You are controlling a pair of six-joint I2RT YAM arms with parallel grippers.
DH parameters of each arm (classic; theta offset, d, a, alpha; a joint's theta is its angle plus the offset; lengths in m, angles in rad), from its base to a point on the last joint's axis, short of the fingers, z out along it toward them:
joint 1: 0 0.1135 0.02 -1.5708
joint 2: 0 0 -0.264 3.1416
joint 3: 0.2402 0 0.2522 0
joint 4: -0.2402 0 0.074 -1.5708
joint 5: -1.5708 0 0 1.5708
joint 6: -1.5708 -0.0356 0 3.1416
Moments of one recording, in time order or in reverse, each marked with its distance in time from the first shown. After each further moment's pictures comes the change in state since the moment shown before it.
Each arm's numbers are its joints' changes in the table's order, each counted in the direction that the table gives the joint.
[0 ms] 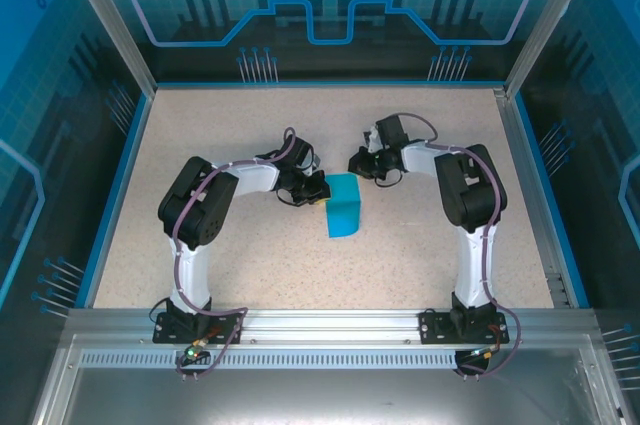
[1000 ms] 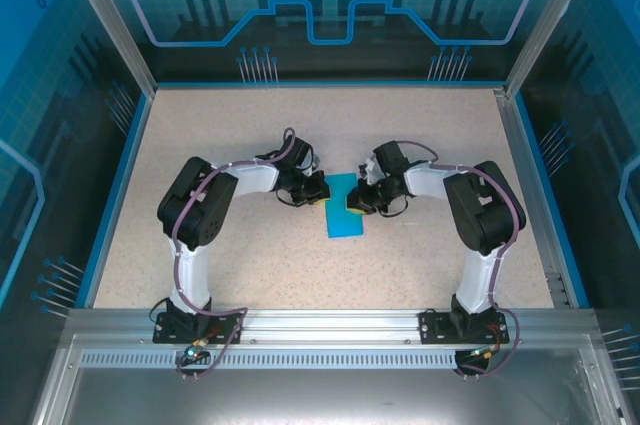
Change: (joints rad) left arm 0.000 -0.005 -0.006 0.003 0.004 0.001; right arm 0.092 -0.219 -0.309 -0.101 0.159 -0.005
